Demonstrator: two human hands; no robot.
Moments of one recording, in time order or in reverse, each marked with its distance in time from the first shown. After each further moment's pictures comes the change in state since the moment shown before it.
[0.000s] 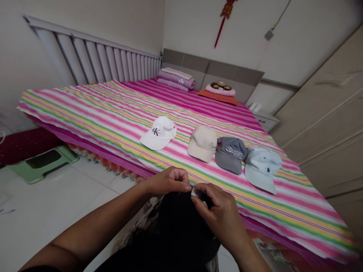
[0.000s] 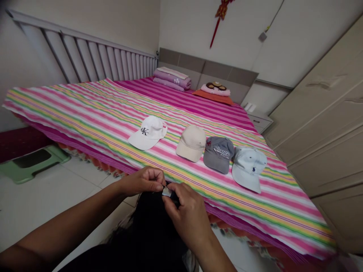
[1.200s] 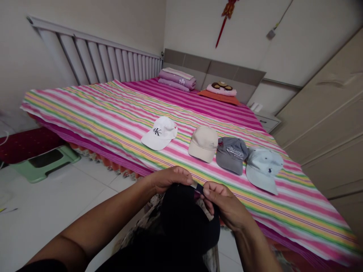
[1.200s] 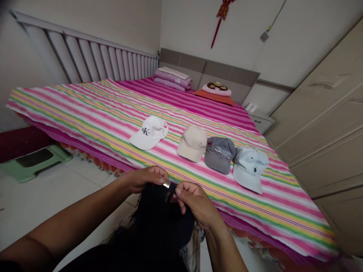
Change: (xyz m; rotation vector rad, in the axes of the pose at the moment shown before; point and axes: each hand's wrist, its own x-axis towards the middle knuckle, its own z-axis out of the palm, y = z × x) left_hand 0.010 0.003 -0.002 -0.379 0.011 -0.243; right_hand 0.007 0.031 0.000 1.005 -0.342 0.560
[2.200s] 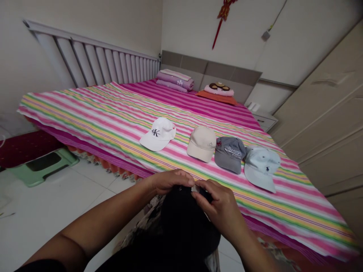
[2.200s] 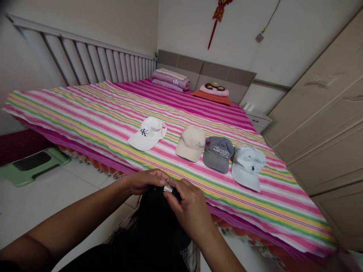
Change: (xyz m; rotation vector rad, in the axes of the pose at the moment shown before) left_hand 0.004 -0.002 0.005 0.116 -0.123 0.019; right_hand -0.011 -0.014 0.020 -0.978 0.267 -0.575
